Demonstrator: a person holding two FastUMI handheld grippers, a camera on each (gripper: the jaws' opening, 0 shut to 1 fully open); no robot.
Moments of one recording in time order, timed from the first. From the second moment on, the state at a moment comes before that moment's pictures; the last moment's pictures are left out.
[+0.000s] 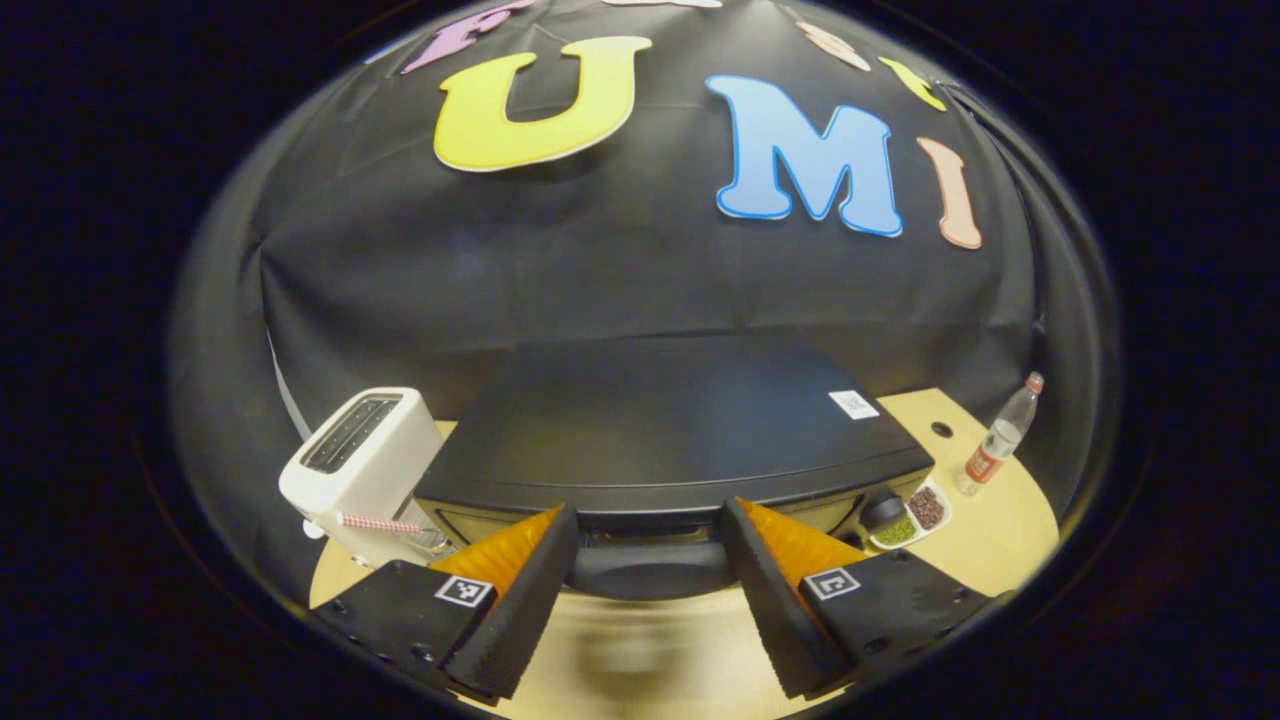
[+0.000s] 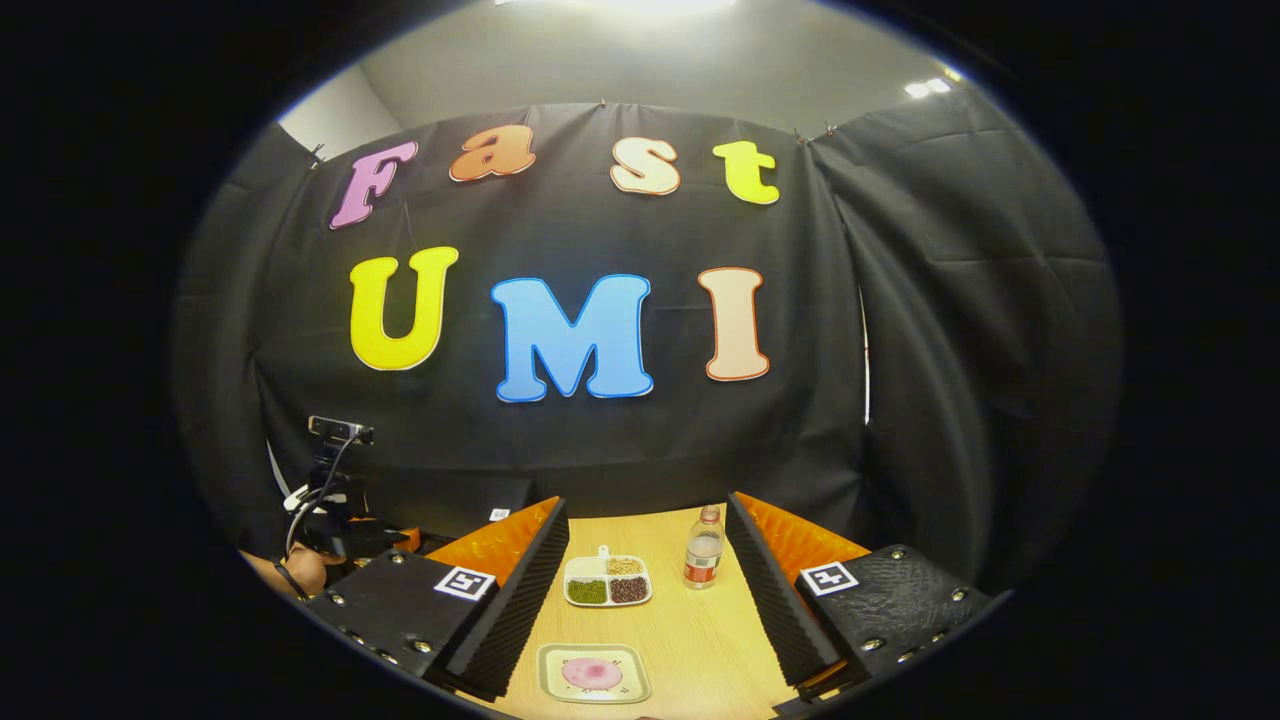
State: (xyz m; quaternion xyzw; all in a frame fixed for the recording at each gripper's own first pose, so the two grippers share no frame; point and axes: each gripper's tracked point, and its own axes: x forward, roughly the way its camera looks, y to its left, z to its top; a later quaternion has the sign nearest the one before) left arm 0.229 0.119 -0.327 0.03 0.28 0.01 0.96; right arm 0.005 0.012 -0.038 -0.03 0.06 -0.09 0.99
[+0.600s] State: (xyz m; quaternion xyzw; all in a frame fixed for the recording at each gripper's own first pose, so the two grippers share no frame) left arm 0.188 0.119 -0.336 0.02 0.29 -0.01 0.96; right arm 0.012 0.028 -0.040 -0.03 0.06 -0.07 1.00
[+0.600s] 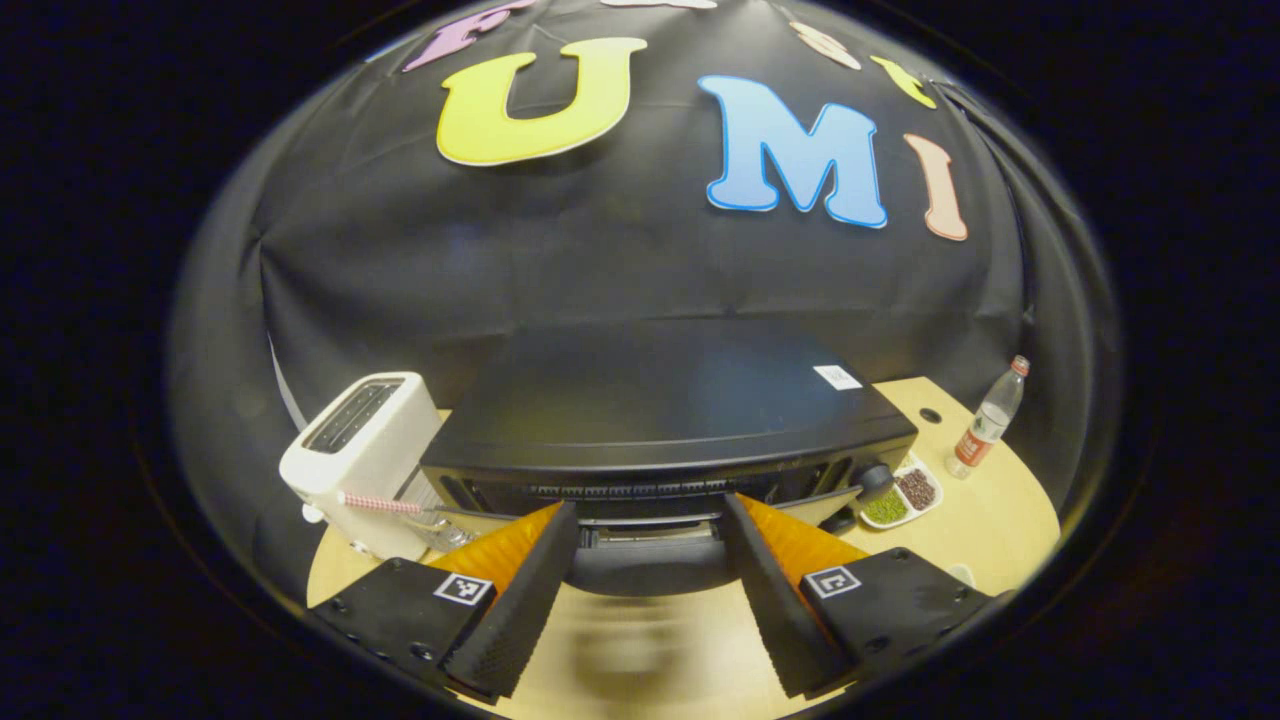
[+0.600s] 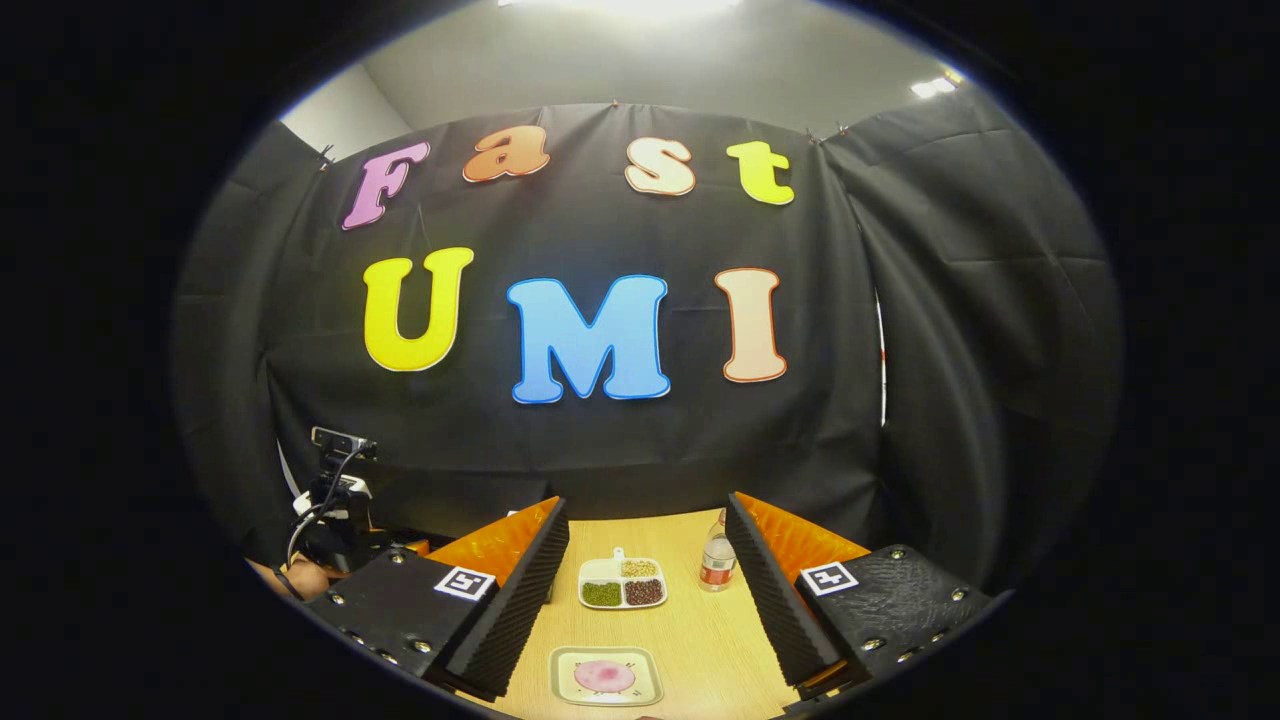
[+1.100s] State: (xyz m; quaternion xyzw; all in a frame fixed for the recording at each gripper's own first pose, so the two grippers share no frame) left arm 0.119 0.117 -0.372 0.03 0.32 -0.02 0.95; right arm 0.006 0.032 -0.044 -0.03 0.07 -0.06 1.00
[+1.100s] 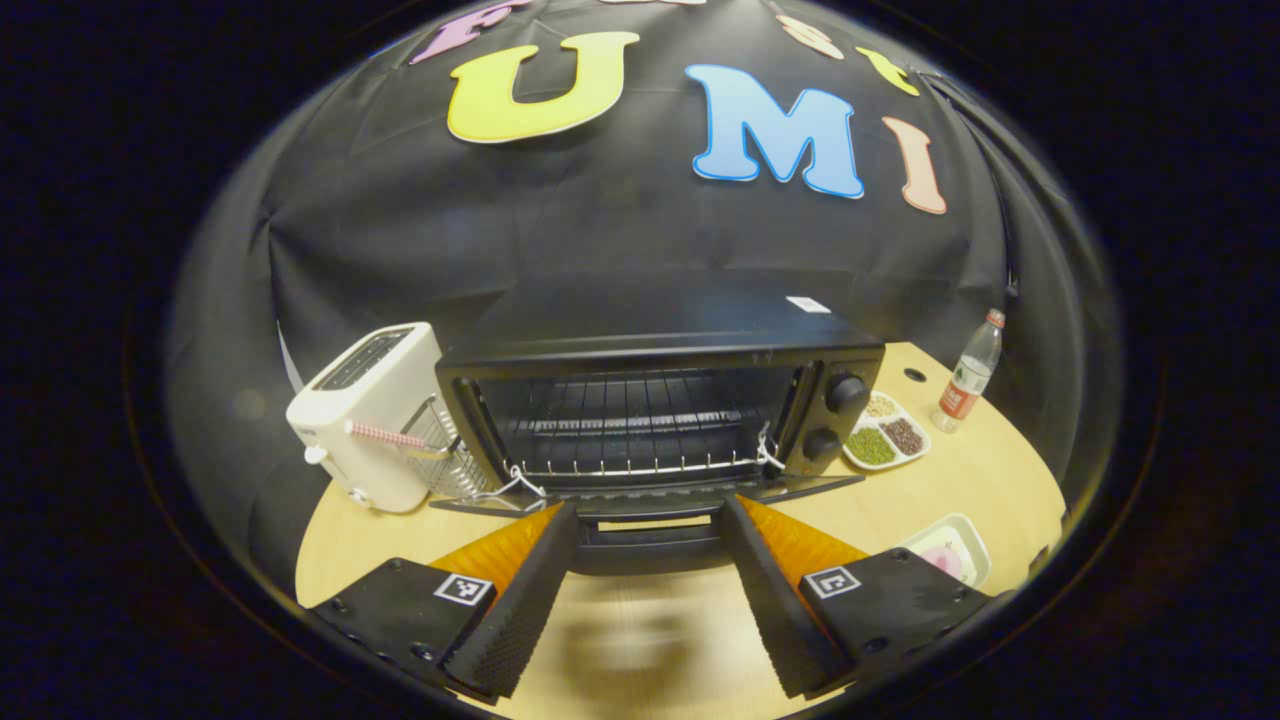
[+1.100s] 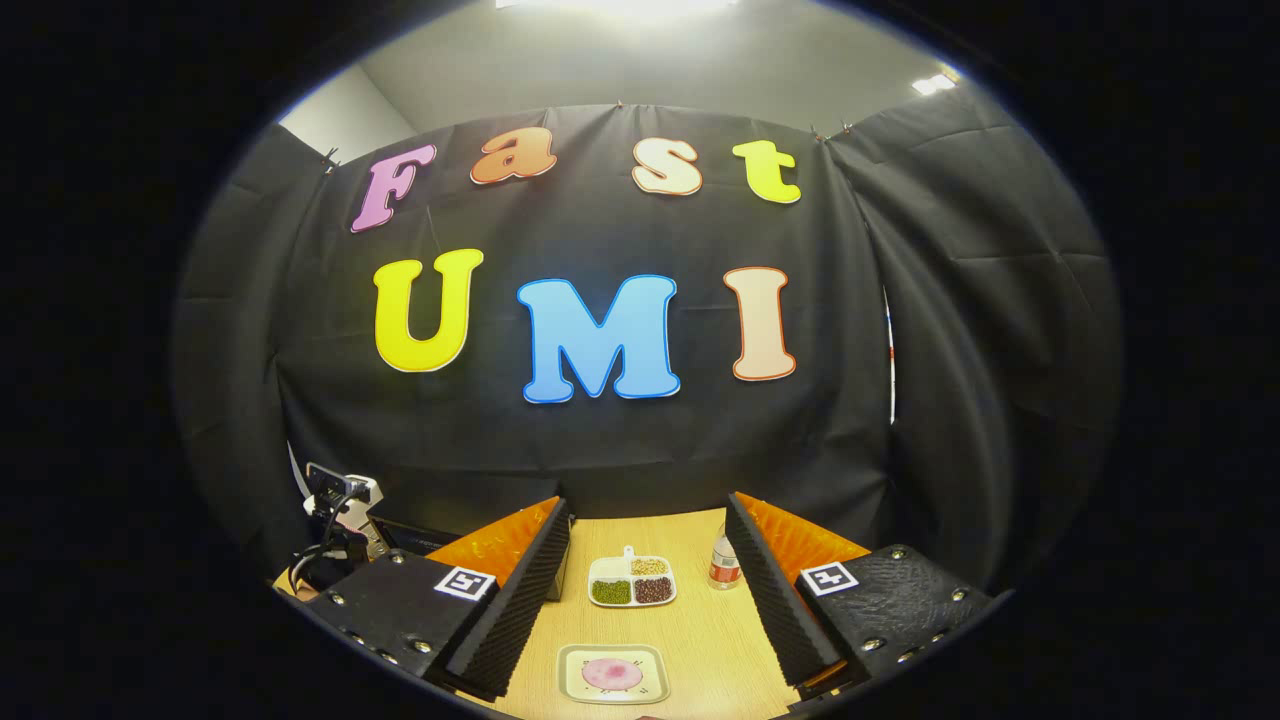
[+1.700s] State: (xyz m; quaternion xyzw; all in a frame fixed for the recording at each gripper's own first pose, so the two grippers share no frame) left arm 0.089 0.127 -0.372 0.01 0.31 -0.01 0.95; right arm 0.005 0.036 -0.084 -0.04 0.13 -0.06 0.99
